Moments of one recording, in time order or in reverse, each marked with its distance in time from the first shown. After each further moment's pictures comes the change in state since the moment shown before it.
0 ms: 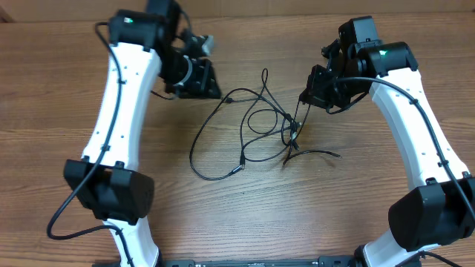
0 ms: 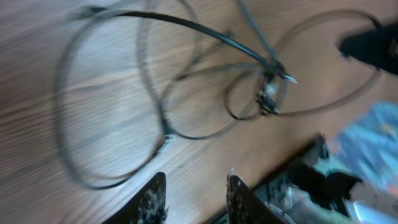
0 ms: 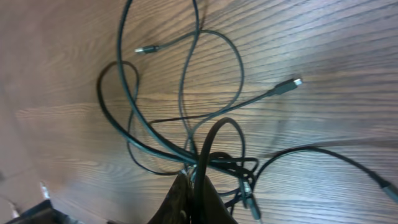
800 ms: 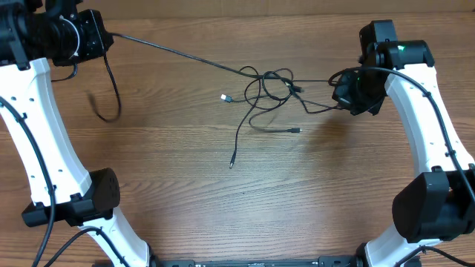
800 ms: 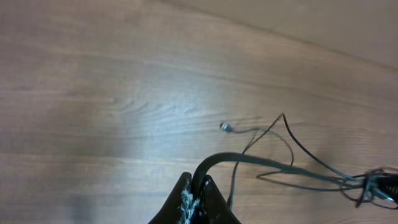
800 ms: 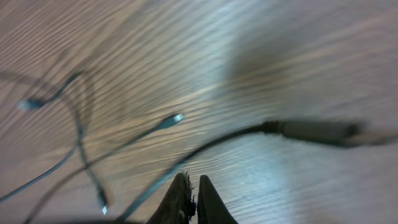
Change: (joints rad) left arm 0.422 0.008 0.572 -0.128 -0.168 -0.096; right arm -0.116 0.038 -0.003 -0.085 0.296 0.036
